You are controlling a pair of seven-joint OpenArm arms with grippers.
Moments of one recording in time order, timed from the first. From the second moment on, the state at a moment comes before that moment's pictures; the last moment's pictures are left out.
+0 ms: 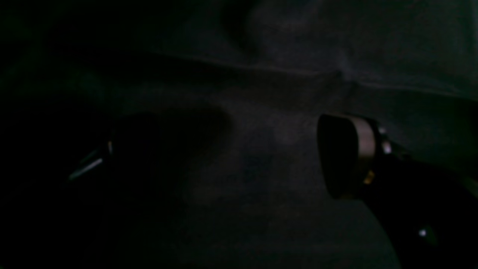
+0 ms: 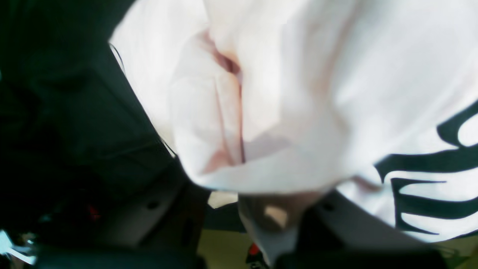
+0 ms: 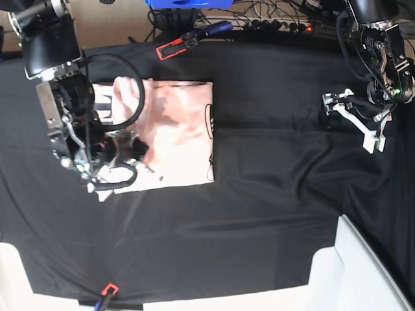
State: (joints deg) left arm 11.4 -17.9 -26.6 82.7 -23.3 -23.4 49.9; right arm 7.1 10.2 -17.8 86.7 40.9 -39.3 -61.3
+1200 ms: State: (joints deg) left arm 12.5 -17.9 -26.4 82.7 -23.3 -23.4 49.9; right arm 13.9 0.8 -33.2 78.7 7.0 -39.2 -69.4
